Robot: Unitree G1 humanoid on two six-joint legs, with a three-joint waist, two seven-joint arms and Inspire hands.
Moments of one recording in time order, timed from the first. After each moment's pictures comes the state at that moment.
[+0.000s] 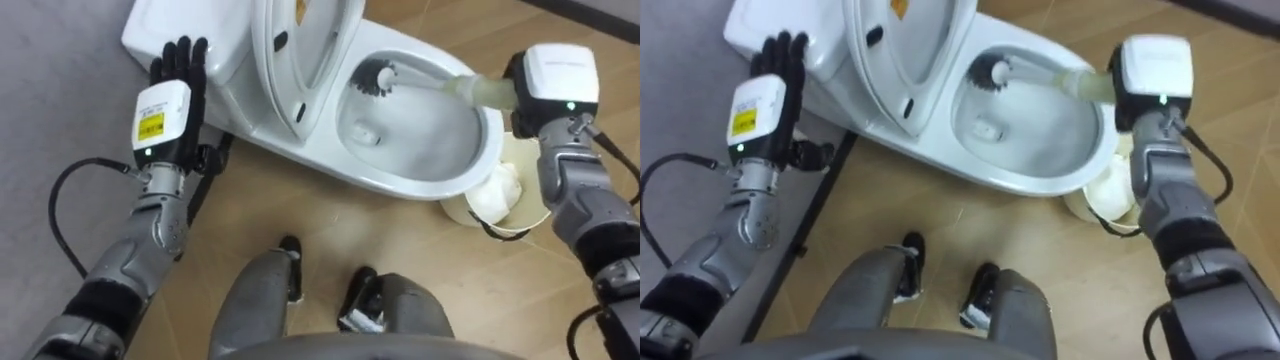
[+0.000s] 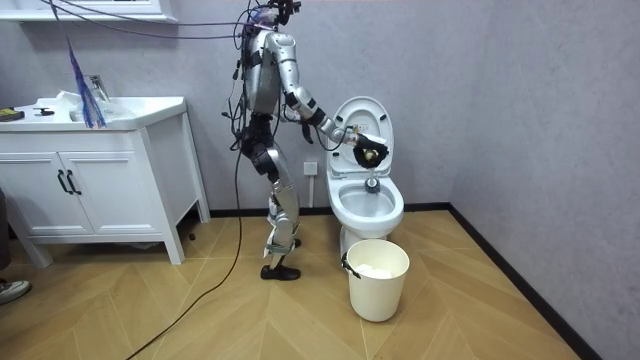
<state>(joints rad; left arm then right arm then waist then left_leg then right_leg) 0.01 0.40 -0.30 0.50 0.67 -0.09 0.51 -0.18 -0.51 0.22 0.74 -0.86 0.02 -0.45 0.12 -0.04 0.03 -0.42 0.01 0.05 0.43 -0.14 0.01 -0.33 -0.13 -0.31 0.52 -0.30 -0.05</state>
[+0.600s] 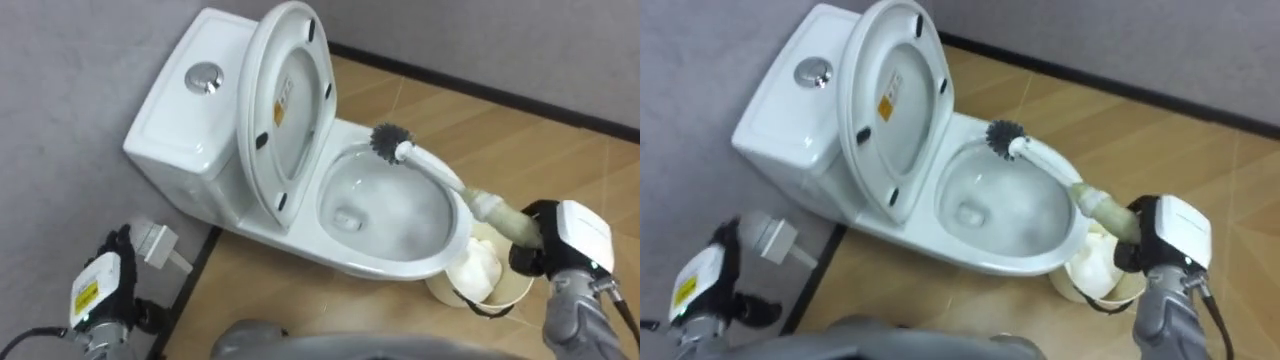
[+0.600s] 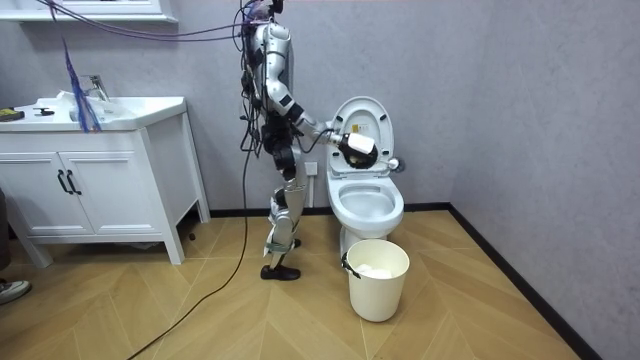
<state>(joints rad) 0.45 0.31 0.00 0.59 0.57 -0.04 0.39 0.26 -0.39 -0.02 0.52 -0.60 -0.05 -0.45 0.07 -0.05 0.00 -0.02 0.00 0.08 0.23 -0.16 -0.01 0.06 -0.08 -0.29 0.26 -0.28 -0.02</state>
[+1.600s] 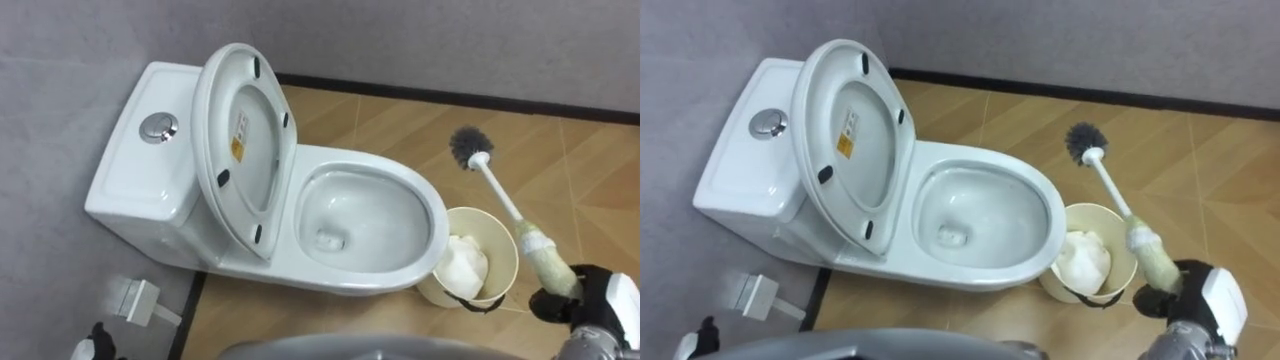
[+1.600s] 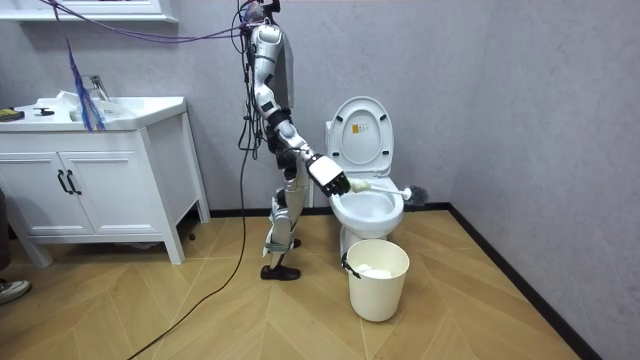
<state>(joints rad) 0.38 0.22 0.18 0.83 0.32 0.03 0.29 0.32 -0.30 -0.14 0.74 -0.31 -0.04 -0.51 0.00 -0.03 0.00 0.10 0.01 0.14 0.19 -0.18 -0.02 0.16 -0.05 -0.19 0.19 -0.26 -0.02</state>
